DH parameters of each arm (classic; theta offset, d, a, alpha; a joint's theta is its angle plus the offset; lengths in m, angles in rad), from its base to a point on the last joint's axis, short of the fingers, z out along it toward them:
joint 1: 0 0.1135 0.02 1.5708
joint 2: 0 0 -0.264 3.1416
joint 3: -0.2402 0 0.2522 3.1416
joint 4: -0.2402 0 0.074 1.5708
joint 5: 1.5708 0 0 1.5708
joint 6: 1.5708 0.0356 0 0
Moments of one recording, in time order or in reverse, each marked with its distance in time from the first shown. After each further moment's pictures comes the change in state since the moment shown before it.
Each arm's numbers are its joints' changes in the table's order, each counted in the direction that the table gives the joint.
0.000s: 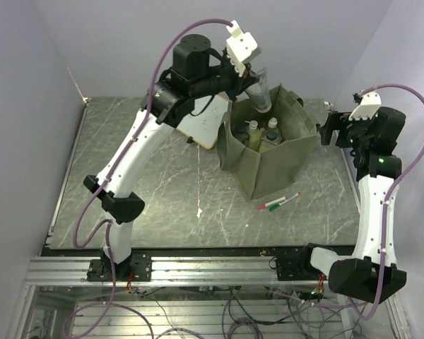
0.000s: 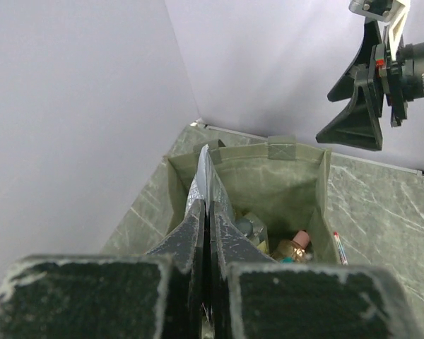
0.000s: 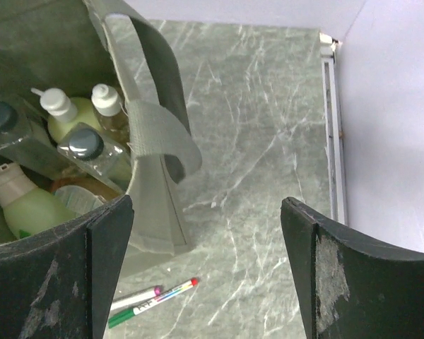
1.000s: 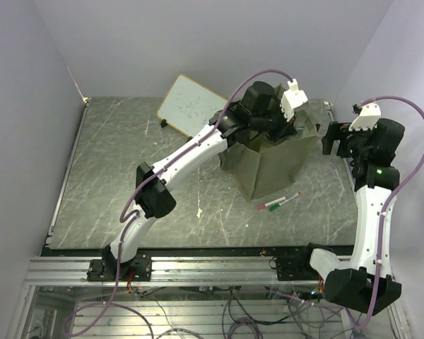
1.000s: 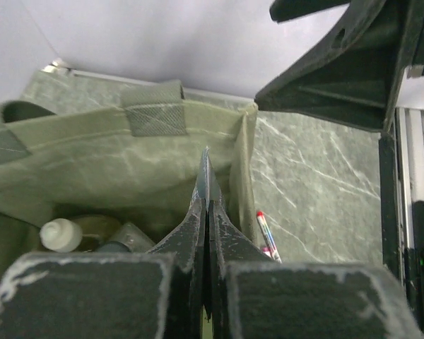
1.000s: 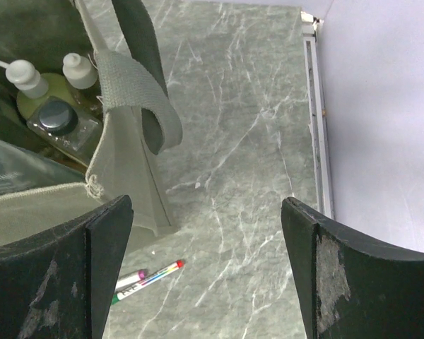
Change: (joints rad) left arm -0.177 -0.331 0.065 0.174 0.045 -0.079; right arm -0.034 0.091 0.114 -0.001 0.036 -0.041
